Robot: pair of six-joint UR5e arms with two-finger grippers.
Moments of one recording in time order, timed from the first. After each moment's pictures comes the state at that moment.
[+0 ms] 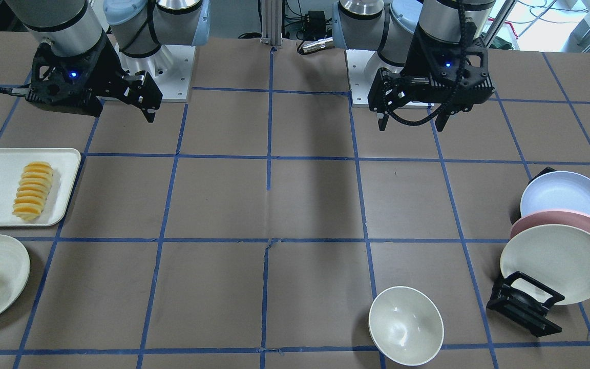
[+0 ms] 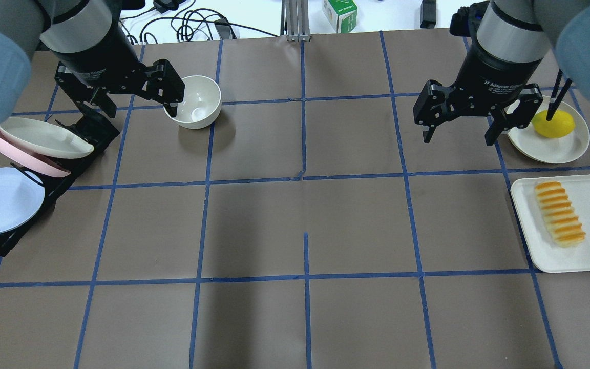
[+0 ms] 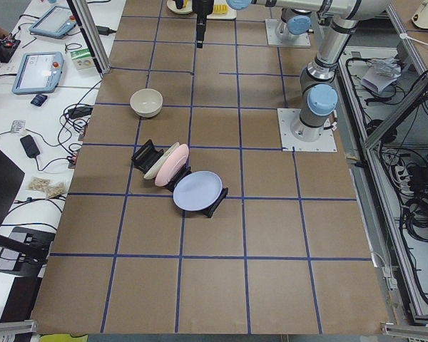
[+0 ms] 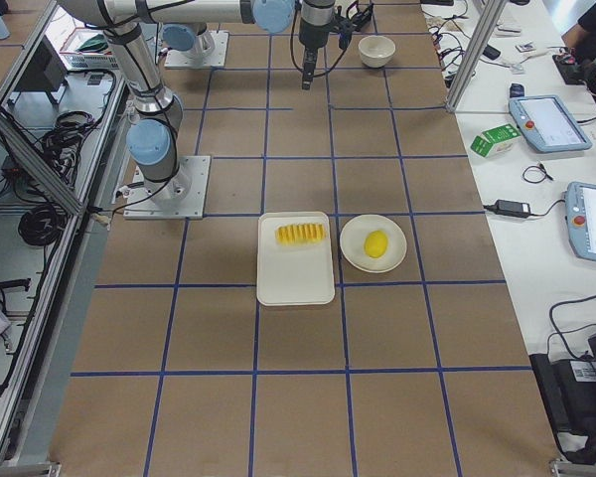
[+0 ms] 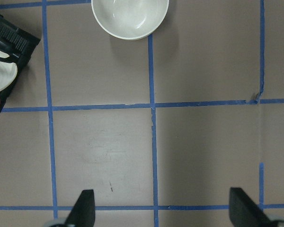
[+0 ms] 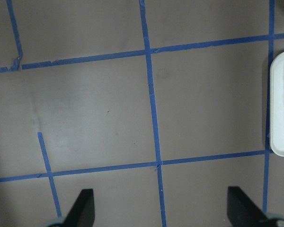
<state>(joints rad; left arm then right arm) -1.62 -1.56 -1.53 -1.54 1.62 -0.03 1.56 -1.60 1.59 -1.47 -1.56 0.10</state>
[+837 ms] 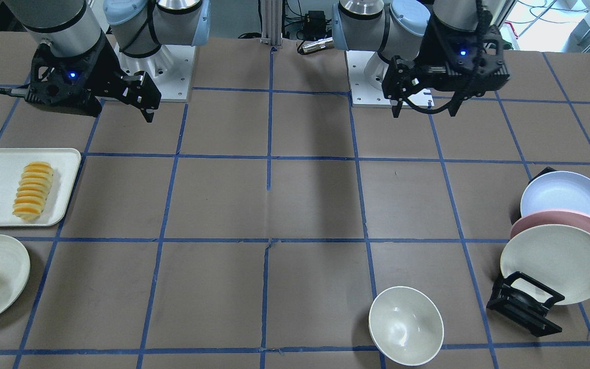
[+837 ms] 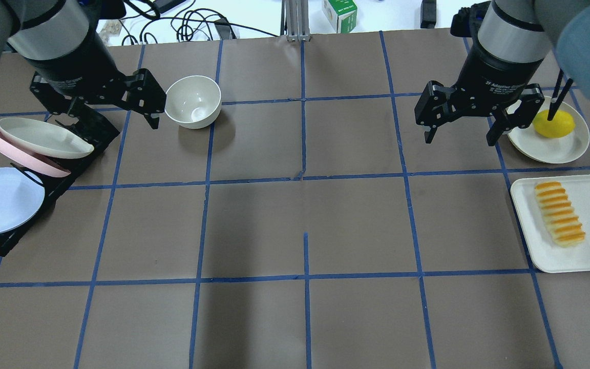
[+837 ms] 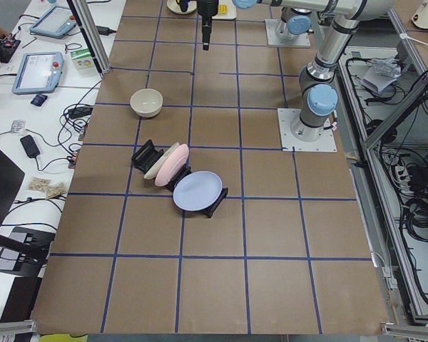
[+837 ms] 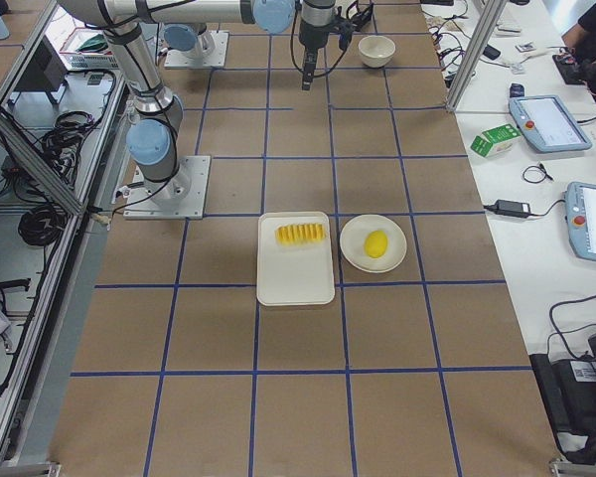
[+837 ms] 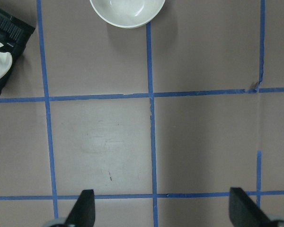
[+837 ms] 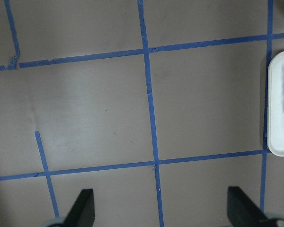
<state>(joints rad) -1.55 -1.51 -1.54 -1.62 1.65 -0.02 1.56 -1.60 1.59 -1.46 -1.56 0.08</state>
